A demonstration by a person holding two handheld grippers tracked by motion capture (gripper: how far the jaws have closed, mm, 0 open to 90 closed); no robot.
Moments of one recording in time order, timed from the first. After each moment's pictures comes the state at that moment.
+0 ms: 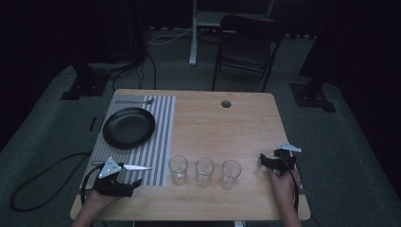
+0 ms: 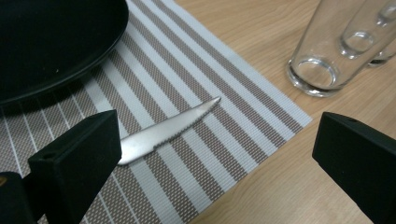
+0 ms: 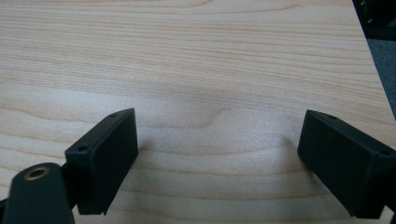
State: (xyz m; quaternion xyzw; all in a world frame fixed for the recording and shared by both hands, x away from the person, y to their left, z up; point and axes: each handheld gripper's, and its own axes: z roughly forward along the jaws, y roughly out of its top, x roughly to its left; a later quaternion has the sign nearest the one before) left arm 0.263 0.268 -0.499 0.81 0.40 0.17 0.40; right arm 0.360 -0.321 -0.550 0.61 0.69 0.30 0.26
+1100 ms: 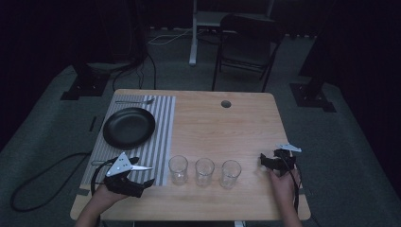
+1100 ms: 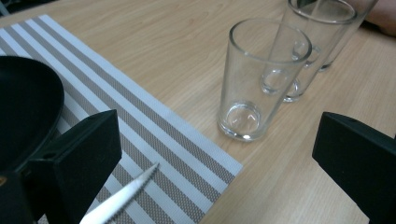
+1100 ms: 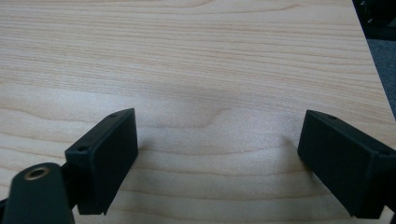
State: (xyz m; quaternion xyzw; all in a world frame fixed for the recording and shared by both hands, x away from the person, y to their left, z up) left arm 0.263 0.228 -0.458 0.83 0.30 0.16 0.44; right arm 0.360 -0.321 -0.550 0.61 0.69 0.30 0.26
